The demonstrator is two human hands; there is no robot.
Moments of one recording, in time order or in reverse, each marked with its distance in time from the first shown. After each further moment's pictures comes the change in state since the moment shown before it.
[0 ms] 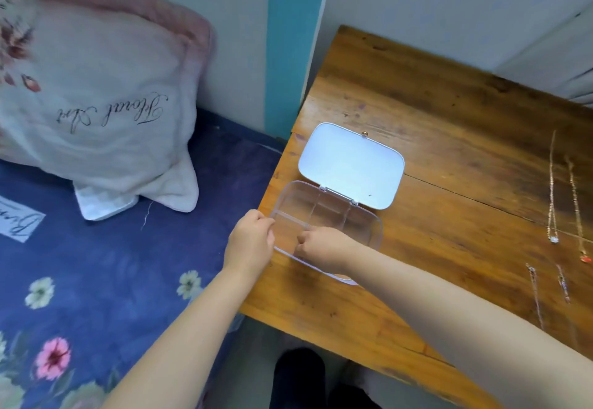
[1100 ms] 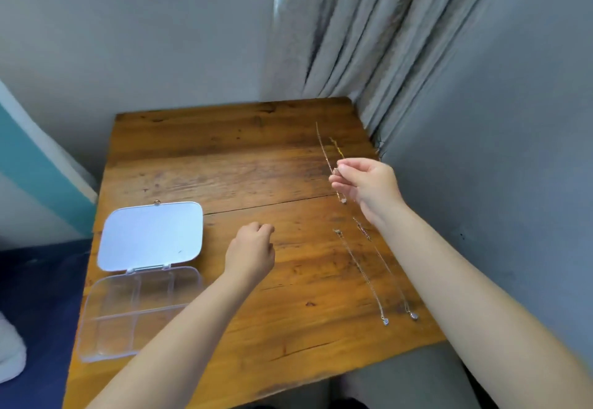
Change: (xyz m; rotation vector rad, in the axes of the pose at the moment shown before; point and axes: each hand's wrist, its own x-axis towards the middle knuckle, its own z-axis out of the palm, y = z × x) left_hand -0.007 0.255 0.120 0.314 -0.329 0.561; right_hand -0.337 0.113 0.011 1.754 1.590 0.942
